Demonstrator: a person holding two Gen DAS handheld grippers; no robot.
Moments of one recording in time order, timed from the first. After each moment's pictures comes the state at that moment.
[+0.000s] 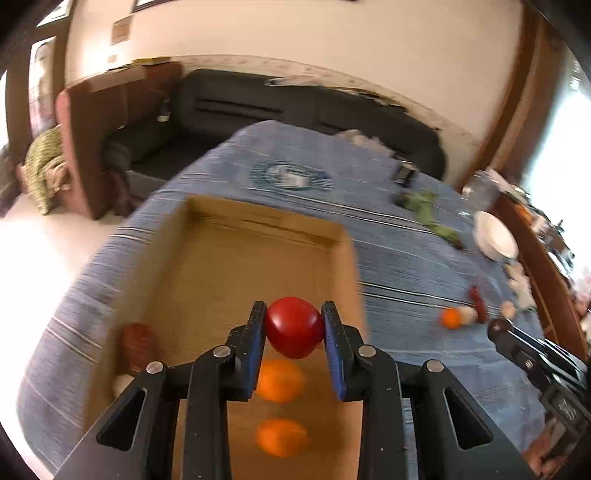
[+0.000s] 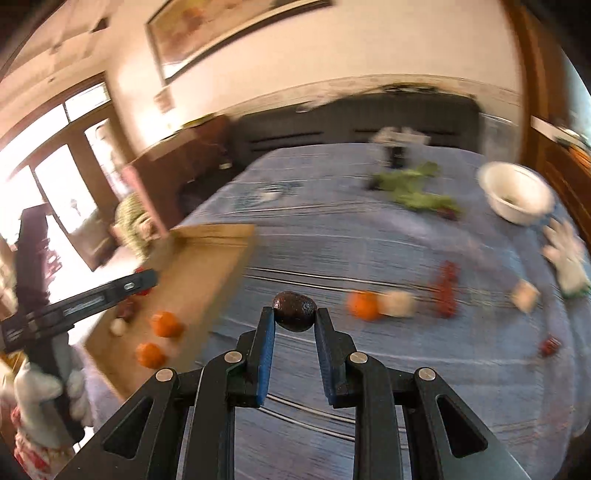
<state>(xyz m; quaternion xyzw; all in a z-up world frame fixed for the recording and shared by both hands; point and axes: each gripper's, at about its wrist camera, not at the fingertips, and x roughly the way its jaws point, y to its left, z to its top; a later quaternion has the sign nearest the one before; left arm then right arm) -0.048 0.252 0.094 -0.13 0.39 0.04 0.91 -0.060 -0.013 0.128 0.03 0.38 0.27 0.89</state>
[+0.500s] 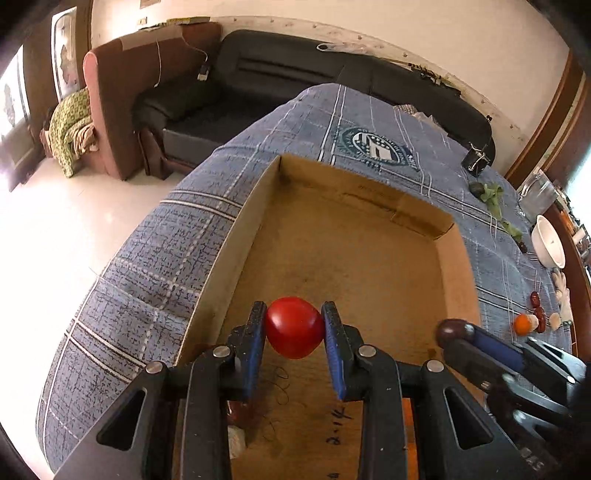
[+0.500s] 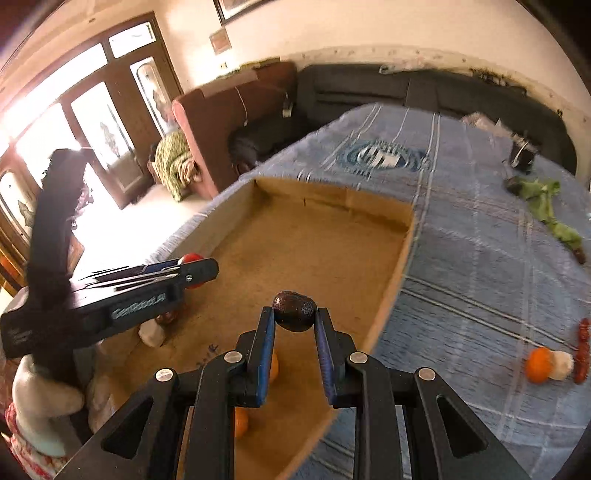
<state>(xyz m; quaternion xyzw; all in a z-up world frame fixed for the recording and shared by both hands) -0.022 0.324 0.046 -0.15 0.46 0.09 0.87 -0.009 0.145 0.072 -0.03 0.45 0.34 0.83</state>
